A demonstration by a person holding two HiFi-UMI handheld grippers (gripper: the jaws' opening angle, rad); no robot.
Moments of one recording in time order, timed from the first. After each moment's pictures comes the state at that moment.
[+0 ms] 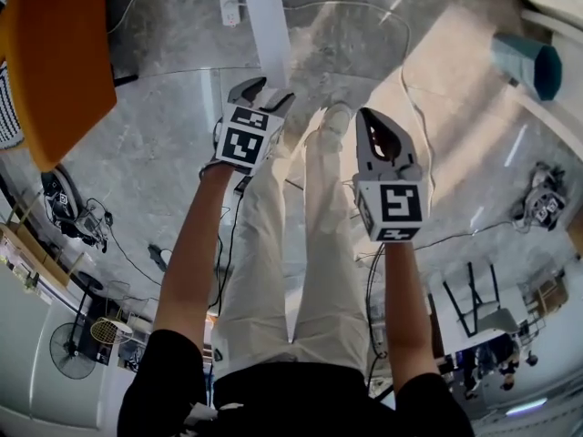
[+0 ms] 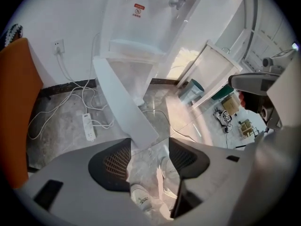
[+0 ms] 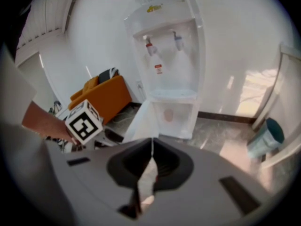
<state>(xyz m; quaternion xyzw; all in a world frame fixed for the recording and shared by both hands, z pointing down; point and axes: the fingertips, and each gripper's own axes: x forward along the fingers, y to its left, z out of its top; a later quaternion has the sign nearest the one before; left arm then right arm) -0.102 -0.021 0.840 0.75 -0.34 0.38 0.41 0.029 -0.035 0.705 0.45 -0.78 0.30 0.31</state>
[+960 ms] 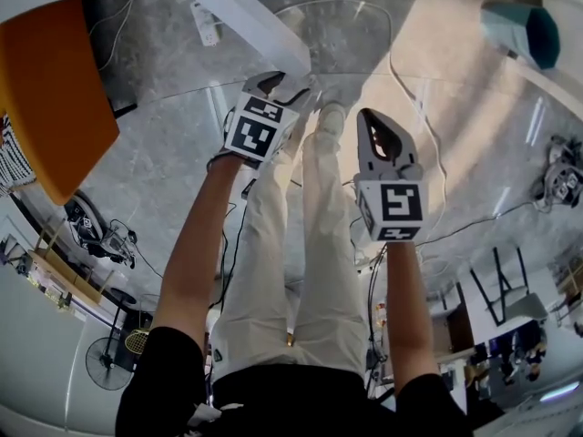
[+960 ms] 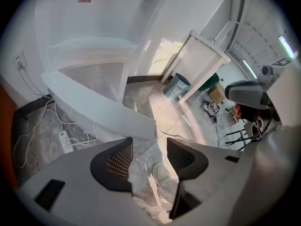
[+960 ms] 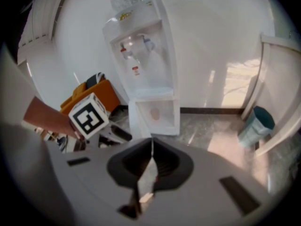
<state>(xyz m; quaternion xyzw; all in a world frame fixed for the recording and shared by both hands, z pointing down) 0.004 -0.055 0.840 0.79 -0.25 0.41 0.38 0.104 -0.040 0.718 0.50 -0.74 0.34 0.28</state>
